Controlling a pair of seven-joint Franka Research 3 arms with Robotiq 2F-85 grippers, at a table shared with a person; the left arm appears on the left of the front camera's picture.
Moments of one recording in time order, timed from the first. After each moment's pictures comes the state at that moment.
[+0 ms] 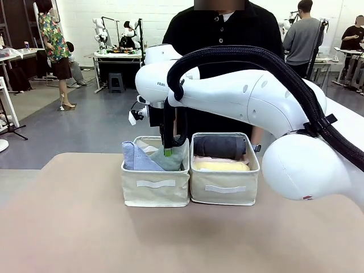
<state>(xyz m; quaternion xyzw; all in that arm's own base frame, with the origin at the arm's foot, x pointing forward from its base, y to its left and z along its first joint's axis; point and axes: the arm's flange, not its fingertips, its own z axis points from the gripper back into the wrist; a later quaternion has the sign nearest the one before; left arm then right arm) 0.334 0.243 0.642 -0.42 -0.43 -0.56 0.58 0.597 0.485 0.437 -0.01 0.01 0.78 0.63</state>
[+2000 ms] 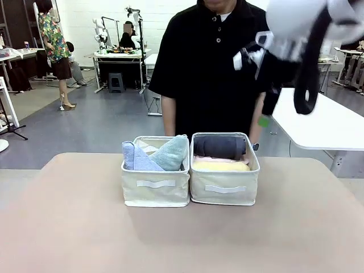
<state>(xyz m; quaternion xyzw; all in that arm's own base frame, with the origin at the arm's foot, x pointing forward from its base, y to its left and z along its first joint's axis) 0.334 0.244 0.641 -0.42 -0.43 -0.56 0.58 0.455 0.172 0.593 -0.01 -0.10 0.56 0.82</state>
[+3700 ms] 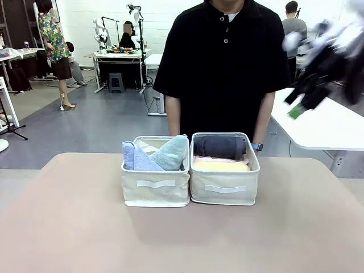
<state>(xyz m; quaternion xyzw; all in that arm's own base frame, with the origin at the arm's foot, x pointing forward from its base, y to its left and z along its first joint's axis) 0.334 0.244 0.641 -0.42 -0.43 -0.56 0.58 0.413 0.011 0.641 0.19 -0.28 0.59 0.73</state>
